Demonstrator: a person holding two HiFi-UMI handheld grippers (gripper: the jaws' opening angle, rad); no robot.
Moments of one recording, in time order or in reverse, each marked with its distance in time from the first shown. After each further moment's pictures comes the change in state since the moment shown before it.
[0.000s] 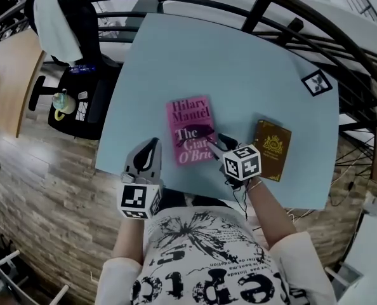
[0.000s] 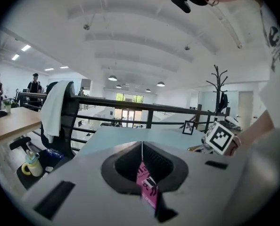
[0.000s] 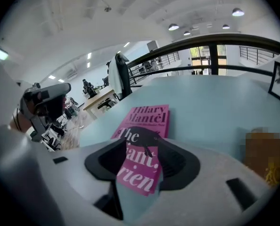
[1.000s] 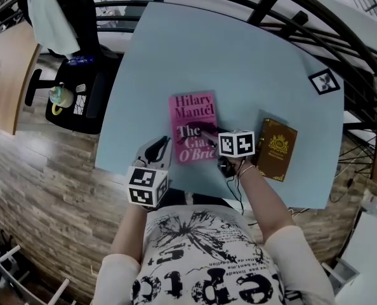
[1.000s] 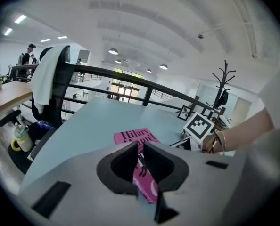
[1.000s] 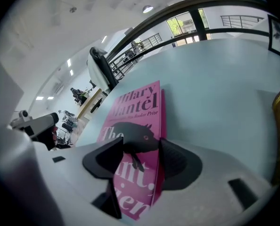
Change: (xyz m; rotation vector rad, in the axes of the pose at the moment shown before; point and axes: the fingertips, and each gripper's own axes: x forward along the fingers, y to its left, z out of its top) left arm 0.039 -0.001 -0.084 -0.135 0.315 -0.090; right arm 0.074 -0.020 -0.023 0.284 0.150 0.022
